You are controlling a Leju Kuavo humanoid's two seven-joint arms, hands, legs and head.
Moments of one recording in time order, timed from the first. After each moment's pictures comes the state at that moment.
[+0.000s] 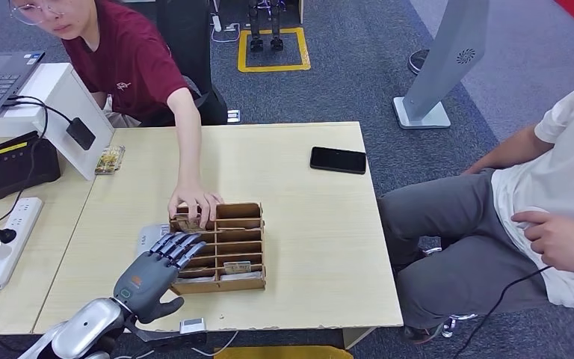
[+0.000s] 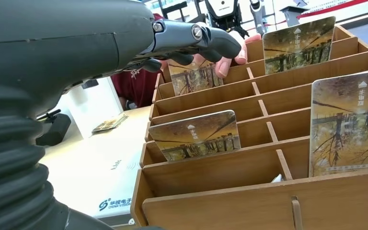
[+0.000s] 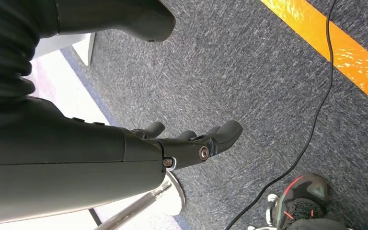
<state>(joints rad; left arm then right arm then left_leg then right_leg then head) -0.11 0.52 -0.61 -1.59 -1.02 0.05 -0.11 -0.04 0.12 -0.56 -0.20 1.50 -0.24 -0.07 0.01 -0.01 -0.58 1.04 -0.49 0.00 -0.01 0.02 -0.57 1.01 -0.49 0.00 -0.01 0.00</state>
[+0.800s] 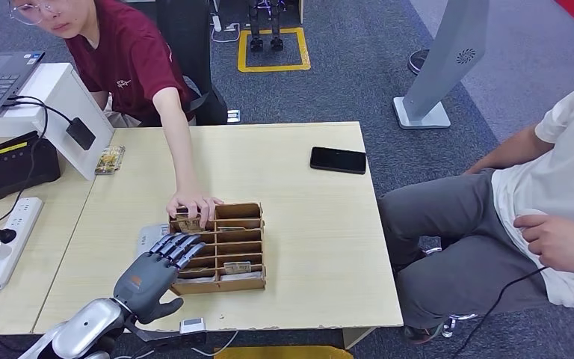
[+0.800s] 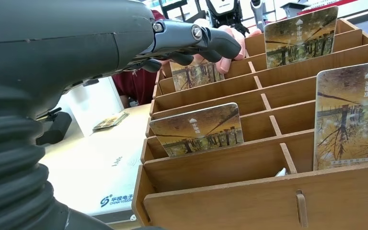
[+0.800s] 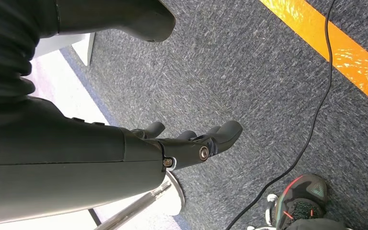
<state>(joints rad) -0.11 0.52 -0.61 -1.58 -1.02 0.05 -0.11 -0.04 0.12 -0.56 -0.20 1.50 -0.24 -0.07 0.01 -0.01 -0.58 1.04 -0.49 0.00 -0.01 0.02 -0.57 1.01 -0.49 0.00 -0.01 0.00</state>
